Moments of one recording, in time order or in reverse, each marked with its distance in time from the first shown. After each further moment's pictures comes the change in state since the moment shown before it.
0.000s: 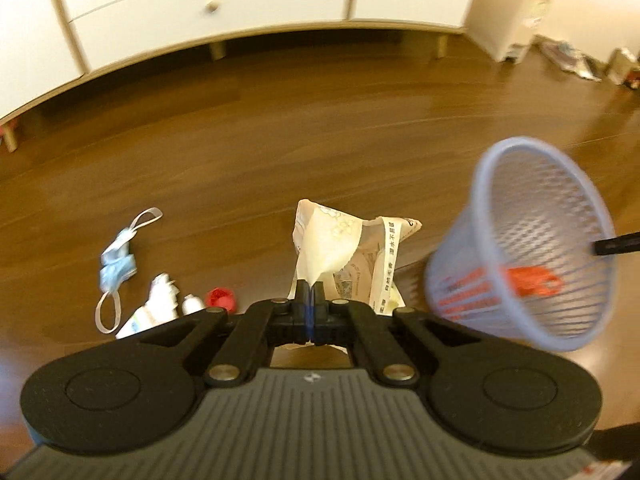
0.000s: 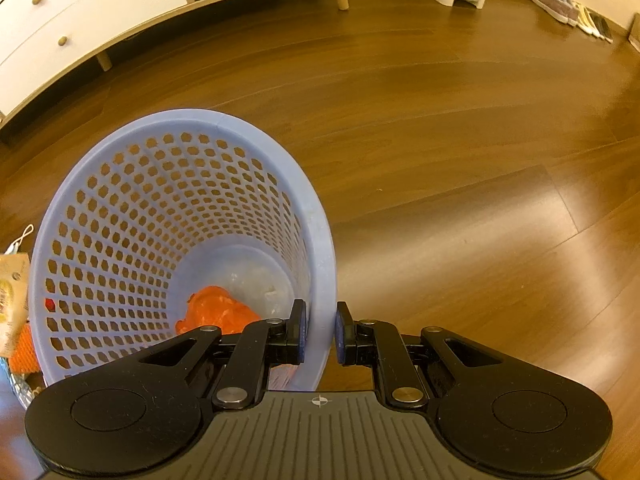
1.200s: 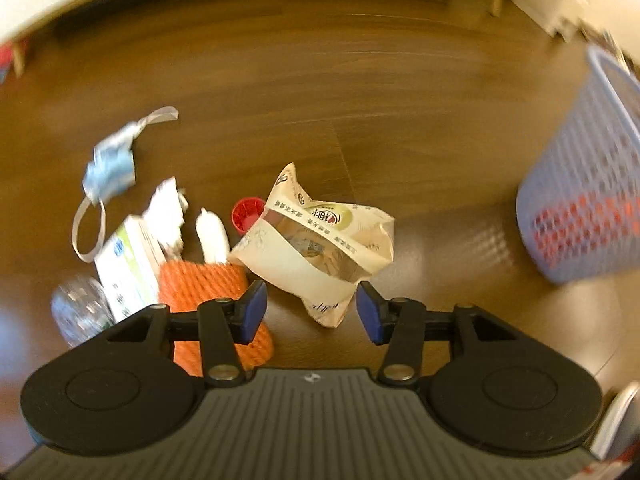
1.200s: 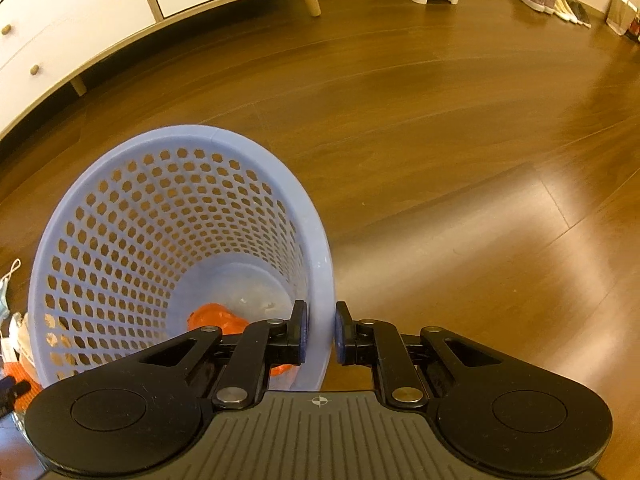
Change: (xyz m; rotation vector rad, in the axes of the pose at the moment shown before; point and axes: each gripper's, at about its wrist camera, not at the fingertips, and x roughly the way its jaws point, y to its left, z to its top) left arm 0.121 0.065 -0.086 -0.131 0.093 0.053; right arm -0.012 -0.003 0.012 0.073 -0.012 -0.041
